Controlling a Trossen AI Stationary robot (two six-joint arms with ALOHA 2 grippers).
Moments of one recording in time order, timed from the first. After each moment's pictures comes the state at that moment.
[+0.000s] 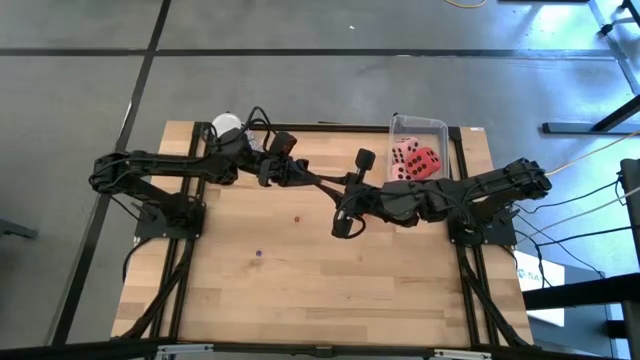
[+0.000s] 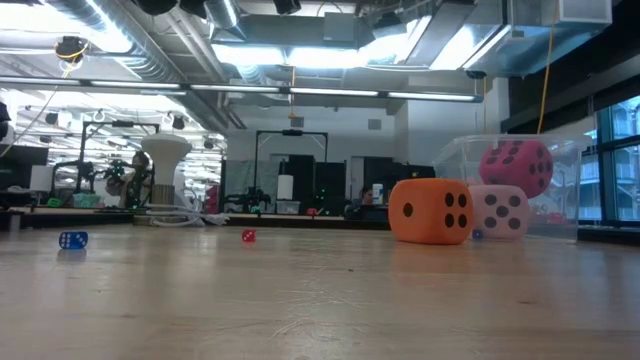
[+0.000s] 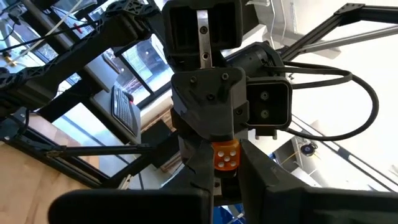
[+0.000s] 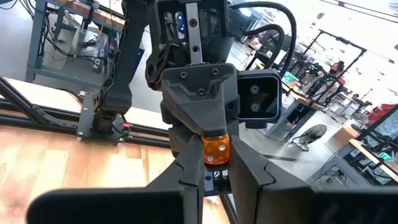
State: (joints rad) left arm 0.26 1.29 0.92 0.79 0.55 -1.14; right arm 0.32 1.55 1.51 -0.14 0.70 -0.36
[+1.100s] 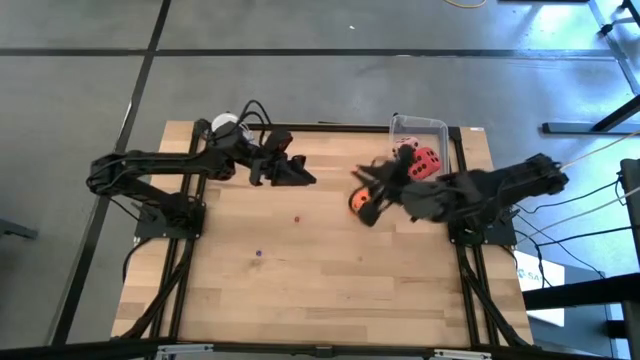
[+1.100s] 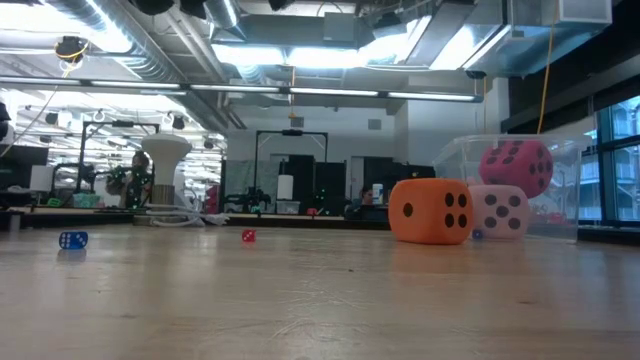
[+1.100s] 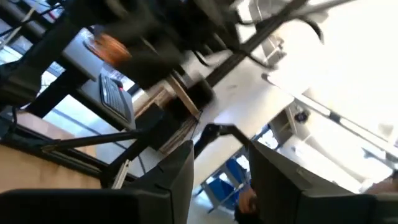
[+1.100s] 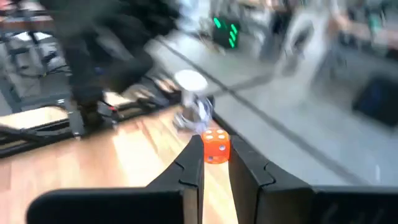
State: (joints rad) left arm 0.31 1.25 0.92 0.78 0.73 -1.09; right arm 0.36 1.38 1.51 -0.63 0.90 0.34
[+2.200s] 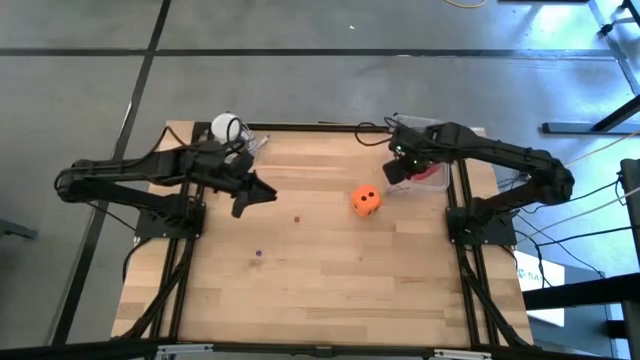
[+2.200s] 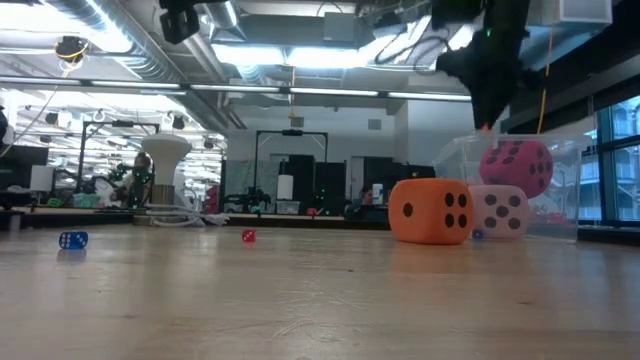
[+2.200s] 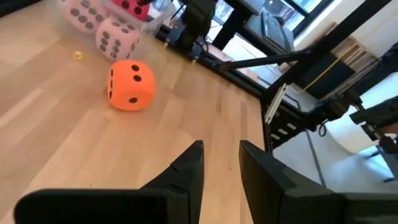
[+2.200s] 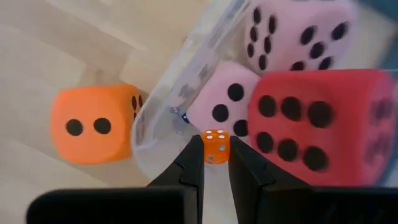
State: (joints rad) left arm 0.14 0.83 0.92 -0.41 0.18 -0.51; right arm -0.33 1.33 1.22 -1.25 0.19 0.72
